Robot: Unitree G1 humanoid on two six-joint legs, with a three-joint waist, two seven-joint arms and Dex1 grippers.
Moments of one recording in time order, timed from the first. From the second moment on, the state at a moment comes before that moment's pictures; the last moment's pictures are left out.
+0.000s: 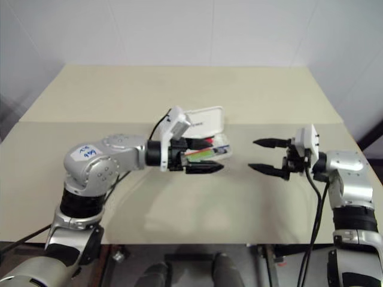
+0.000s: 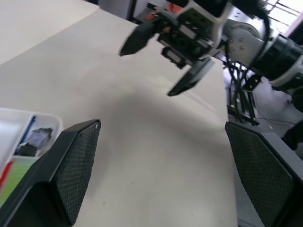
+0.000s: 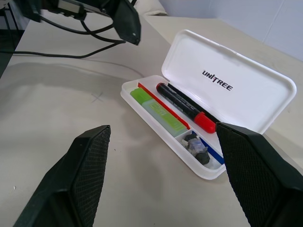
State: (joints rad) left arm -0.85 0.36 -0.13 -0.26 -0.60 1.17 -0.64; right arm -0.58 -0.72 -0.15 0.41 0.46 -0.02 1.48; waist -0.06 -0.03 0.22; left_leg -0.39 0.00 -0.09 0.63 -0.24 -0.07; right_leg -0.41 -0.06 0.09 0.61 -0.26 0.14
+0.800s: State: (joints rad) left arm -0.92 0.47 -0.09 -0.10 -0.48 0.87 -0.67; right arm -0.58 -0.71 -0.15 0.42 0.46 -0.02 1.48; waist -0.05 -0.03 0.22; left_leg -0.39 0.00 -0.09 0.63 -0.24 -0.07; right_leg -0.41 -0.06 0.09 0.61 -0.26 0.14
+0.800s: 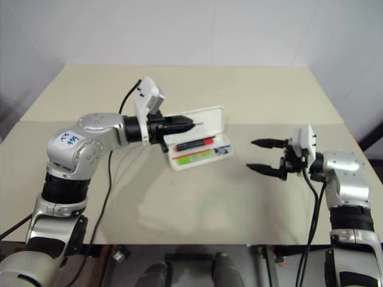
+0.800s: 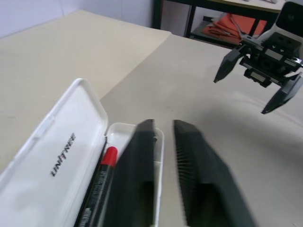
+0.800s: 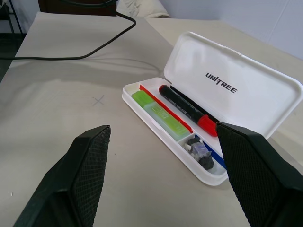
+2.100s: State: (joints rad) left arm -1.21 0.55 0.03 1.13 -0.19 0.18 -0.90; right arm -0.61 -0.70 -0.15 0.43 0.46 -0.02 1.48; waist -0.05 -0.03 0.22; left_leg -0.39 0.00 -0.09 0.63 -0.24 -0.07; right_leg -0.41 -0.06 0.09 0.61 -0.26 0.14
